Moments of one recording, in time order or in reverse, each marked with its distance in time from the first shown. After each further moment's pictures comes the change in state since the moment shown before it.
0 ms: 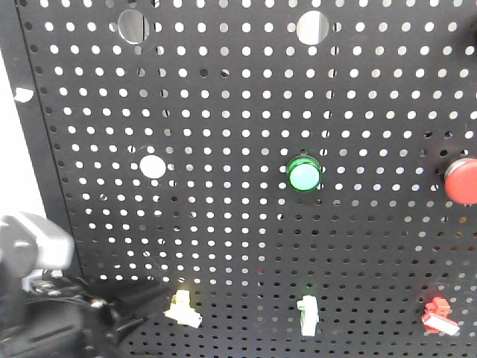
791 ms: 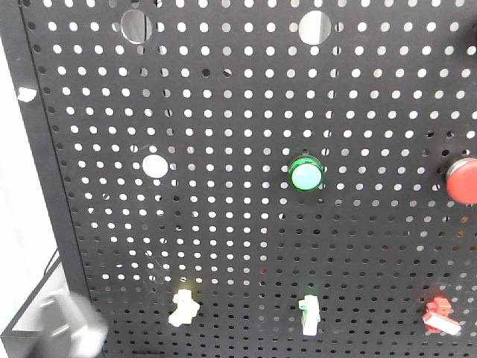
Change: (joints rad) left arm -0.001 -0.049 0.192 0.007 0.140 0.048; right arm 0.000 0.034 -0.001 0.086 0.096 -0.061
